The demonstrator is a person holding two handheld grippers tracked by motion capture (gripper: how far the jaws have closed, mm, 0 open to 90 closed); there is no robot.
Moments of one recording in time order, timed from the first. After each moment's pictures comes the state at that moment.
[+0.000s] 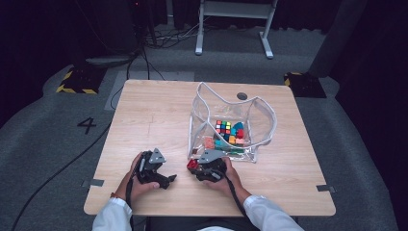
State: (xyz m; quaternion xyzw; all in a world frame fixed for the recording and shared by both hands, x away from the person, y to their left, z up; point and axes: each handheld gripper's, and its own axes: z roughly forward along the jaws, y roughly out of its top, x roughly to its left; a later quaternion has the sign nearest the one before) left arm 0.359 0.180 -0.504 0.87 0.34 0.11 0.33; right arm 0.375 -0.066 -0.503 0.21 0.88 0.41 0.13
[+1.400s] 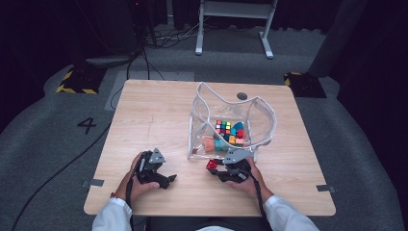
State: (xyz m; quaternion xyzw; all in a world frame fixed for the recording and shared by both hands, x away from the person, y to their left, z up) left arm 0.359 0.180 -0.504 0.87 0.34 0.11 0.33; right arm 0.367 -0.137 -0.478 0.19 0.88 0.43 0.11
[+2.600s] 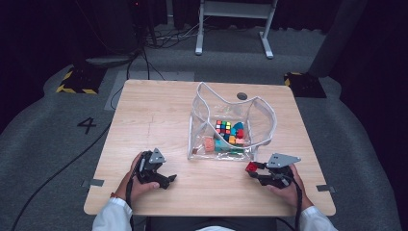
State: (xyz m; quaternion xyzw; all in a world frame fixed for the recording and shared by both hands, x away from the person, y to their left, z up) left arm 0.359 0.180 -0.504 0.87 0.34 0.10 0.33; right arm 0.350 -0.259 -0.475 0.26 0.86 0.41 0.14
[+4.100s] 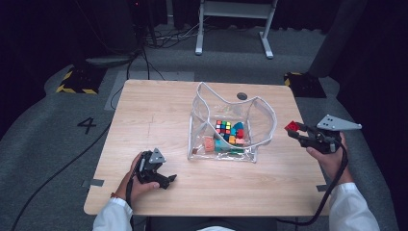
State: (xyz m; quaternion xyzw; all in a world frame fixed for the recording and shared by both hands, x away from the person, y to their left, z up) left arm 0.359 0.180 -0.504 0.87 0.34 0.11 0.33; right arm 0.398 -0.351 -0.359 0.32 0.79 0.46 0.25
